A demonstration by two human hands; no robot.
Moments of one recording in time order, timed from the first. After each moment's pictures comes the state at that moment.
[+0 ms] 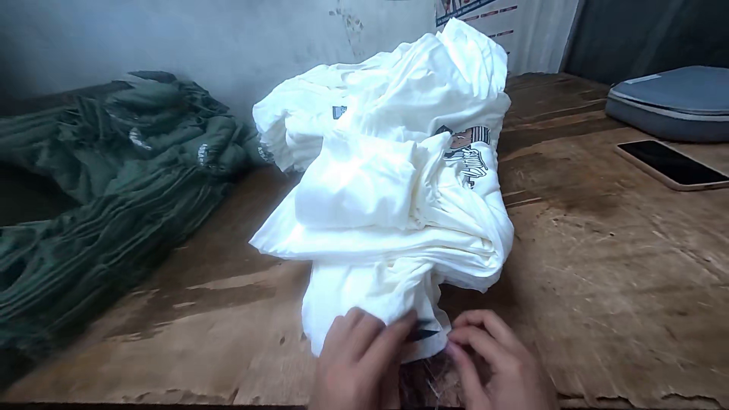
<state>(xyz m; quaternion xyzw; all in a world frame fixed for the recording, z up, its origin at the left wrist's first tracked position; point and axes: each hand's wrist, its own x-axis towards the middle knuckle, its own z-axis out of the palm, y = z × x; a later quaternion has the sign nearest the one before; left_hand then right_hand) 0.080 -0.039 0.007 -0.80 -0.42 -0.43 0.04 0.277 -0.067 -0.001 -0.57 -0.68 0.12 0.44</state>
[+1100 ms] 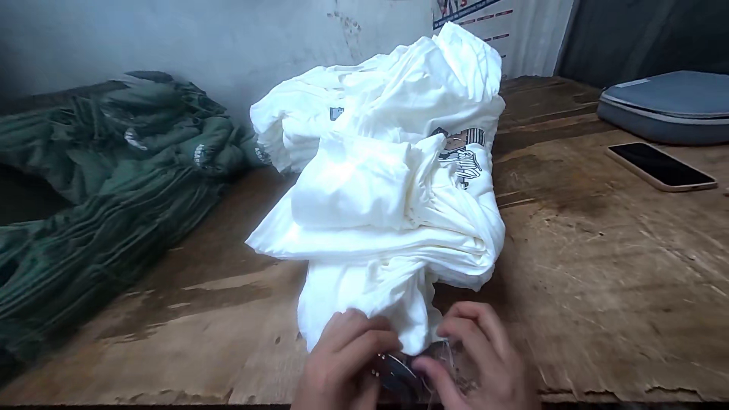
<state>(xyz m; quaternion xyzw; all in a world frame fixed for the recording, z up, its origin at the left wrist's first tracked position) 0.057 -0.030 -0.005 -0.83 -0.33 -0.43 -0.08 0.277 -0.058 -0.008 -0.47 -0.73 0.04 0.50</state>
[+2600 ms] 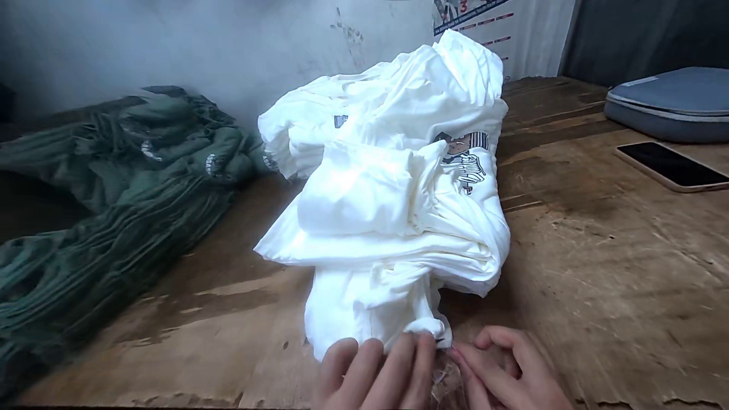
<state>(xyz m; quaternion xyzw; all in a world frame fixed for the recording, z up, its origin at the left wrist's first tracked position) 0.089 -0.050 0.023 -0.81 -0.35 -0.37 0.29 0.275 -0.071 -0.011 -0.53 -0.66 -0.05 0.52</state>
